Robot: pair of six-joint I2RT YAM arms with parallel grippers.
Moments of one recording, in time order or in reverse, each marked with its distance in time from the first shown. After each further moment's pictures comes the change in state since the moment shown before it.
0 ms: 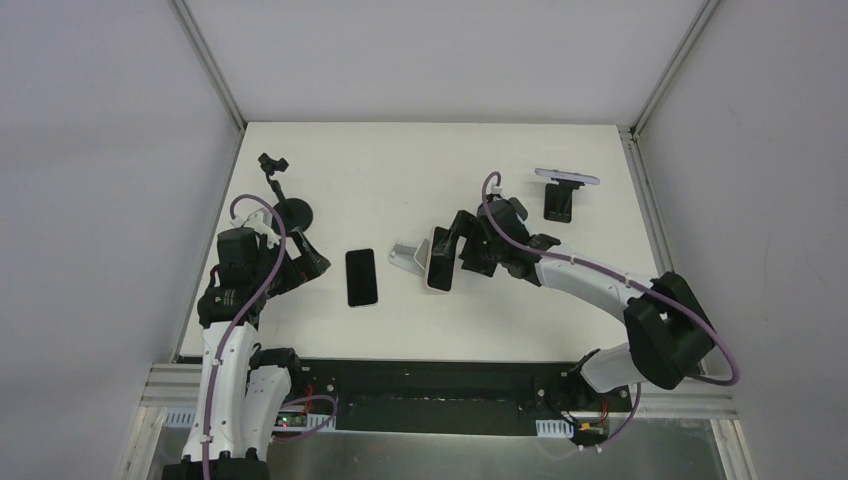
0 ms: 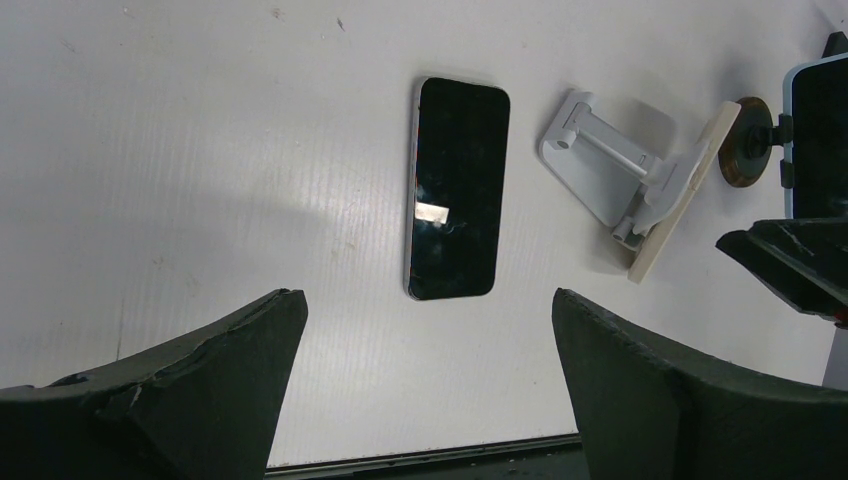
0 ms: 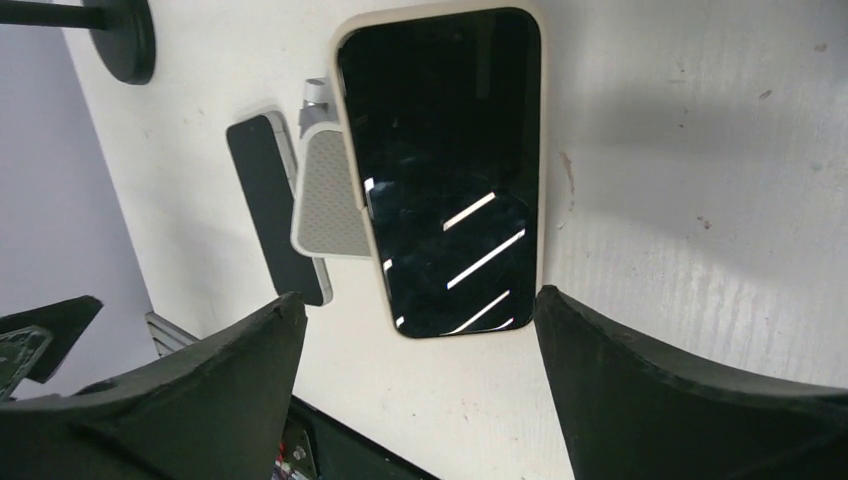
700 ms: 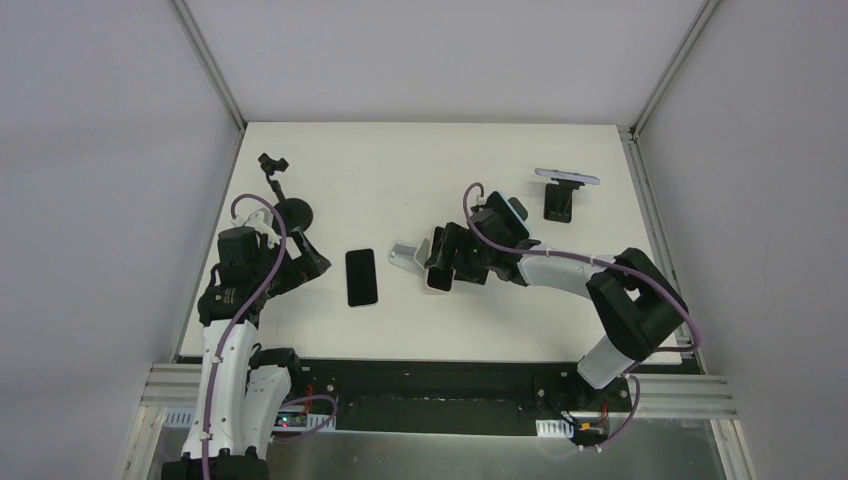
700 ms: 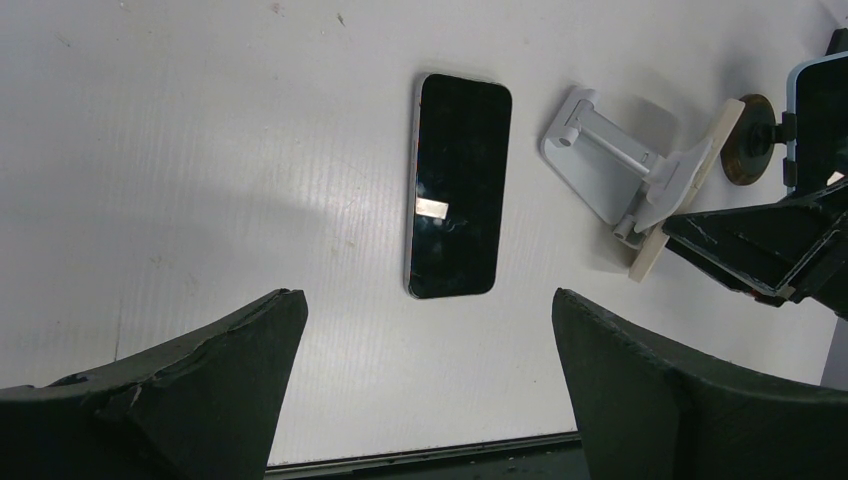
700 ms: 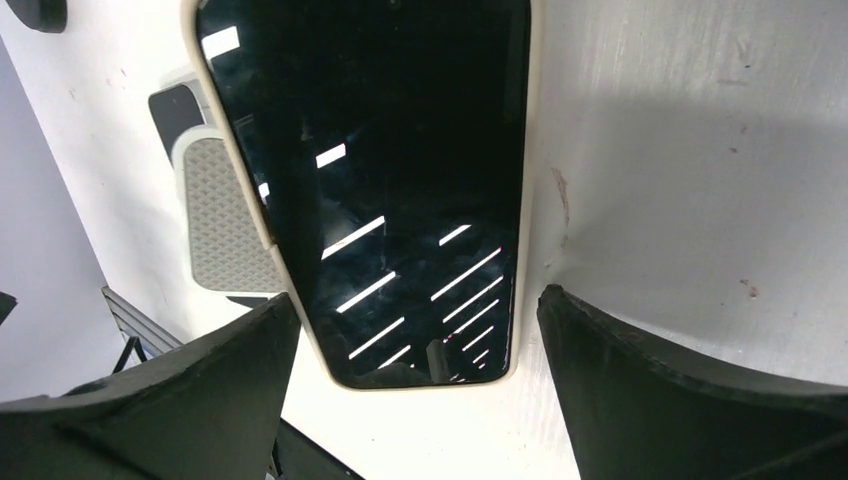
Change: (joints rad) left arm 0.000 0.011 0.000 0.000 0.003 0.000; right arm 0.000 0.183 -0.041 0.161 -0.089 -0.031
